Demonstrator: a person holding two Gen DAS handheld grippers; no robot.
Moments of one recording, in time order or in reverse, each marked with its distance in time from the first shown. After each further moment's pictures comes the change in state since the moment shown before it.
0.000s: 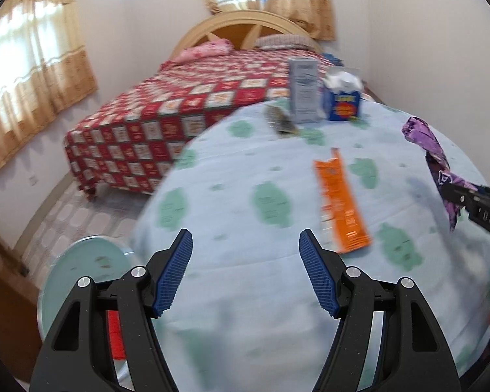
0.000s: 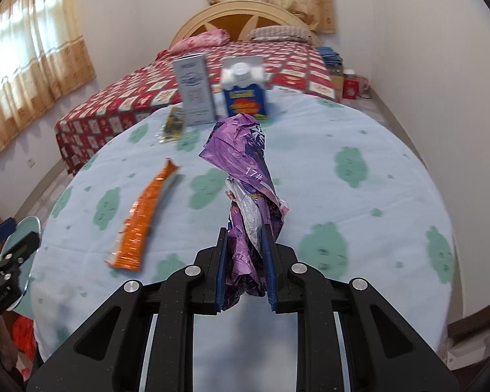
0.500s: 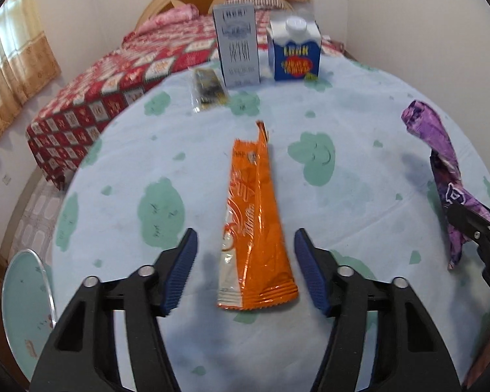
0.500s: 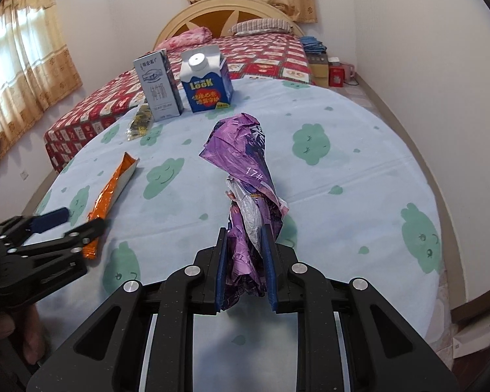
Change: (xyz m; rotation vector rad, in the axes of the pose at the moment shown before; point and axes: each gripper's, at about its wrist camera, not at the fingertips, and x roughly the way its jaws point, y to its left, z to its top) left arm 0.075 -0.076 0.019 0.049 0.183 -0.093; right arm 0.010 -0.039 -0.011 0.052 0.025 0.008
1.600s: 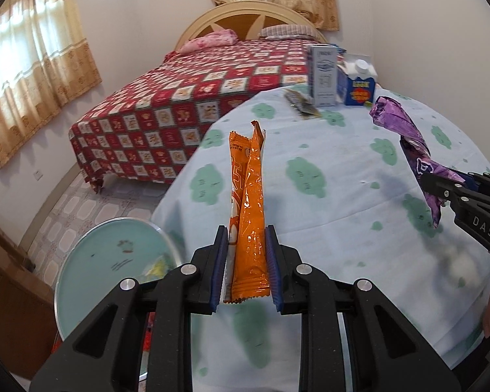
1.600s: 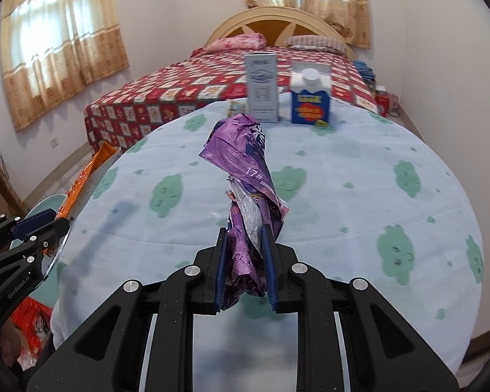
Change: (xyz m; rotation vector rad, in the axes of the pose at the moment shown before) left arm -0.092 0.124 -0.072 -0.060 -0.148 0.132; right arm -0.009 0.128 -0.006 -0.195 -0.043 0.107
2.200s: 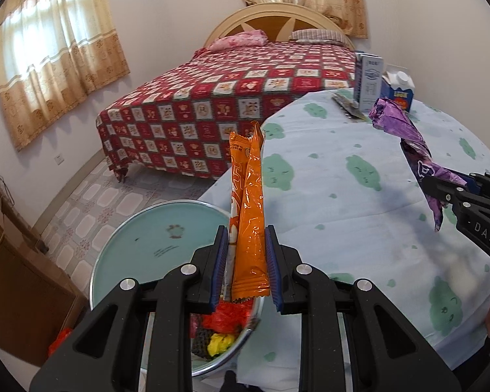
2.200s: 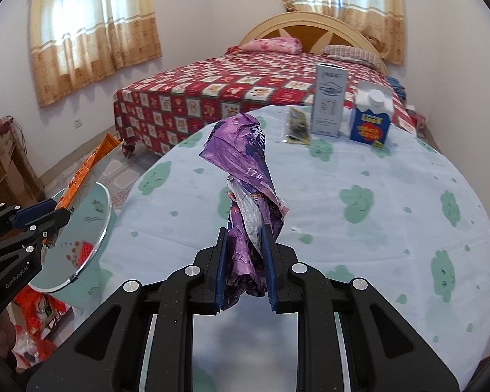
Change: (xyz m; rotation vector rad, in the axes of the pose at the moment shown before) left arm -0.013 0.060 -0.018 -0.070 -0.004 0.085; right arm 0.011 0.069 0.008 -0.112 -0.001 0.078
